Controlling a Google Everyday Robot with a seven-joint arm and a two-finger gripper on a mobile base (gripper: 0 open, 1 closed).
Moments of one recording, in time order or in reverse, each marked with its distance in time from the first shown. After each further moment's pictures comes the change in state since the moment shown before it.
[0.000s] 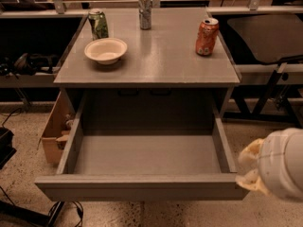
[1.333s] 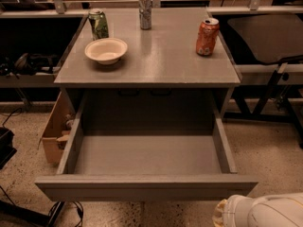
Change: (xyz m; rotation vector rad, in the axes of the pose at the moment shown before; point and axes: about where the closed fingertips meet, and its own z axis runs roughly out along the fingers) arm 0.050 0.113 0.207 -0.124 -0.009 0.038
